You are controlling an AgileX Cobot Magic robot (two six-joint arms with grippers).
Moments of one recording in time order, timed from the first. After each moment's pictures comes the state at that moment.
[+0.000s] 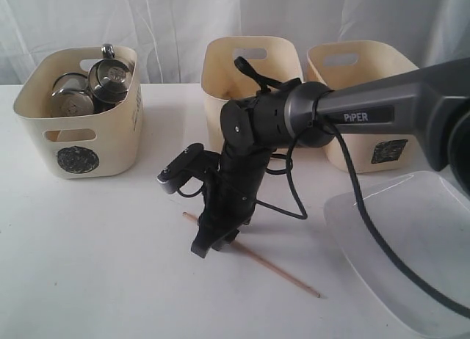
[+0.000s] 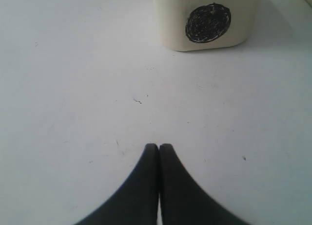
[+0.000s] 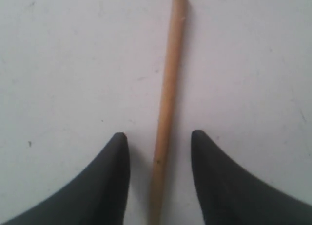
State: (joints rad) left arm 0.11 0.00 0.02 -0.28 0.44 0.34; right arm 0.55 2.12 -1.45 0.18 0.78 -0.52
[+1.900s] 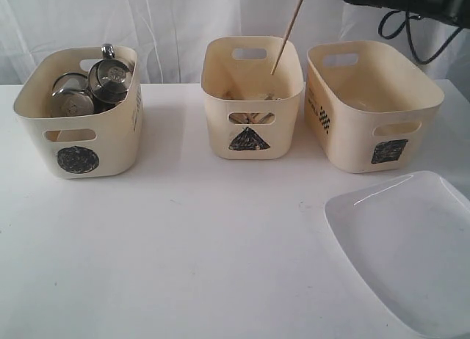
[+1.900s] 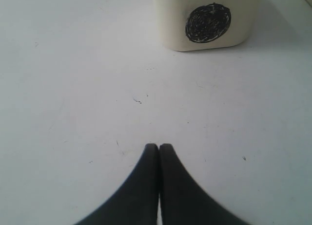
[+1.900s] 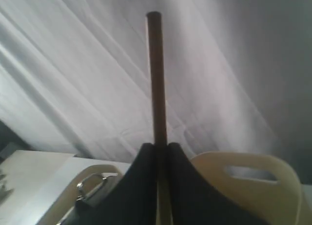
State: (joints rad) left arm 0.11 0.00 0.02 -0.28 0.44 0.34; right arm -0.13 2.13 -1.82 1.73 0.74 -1.27
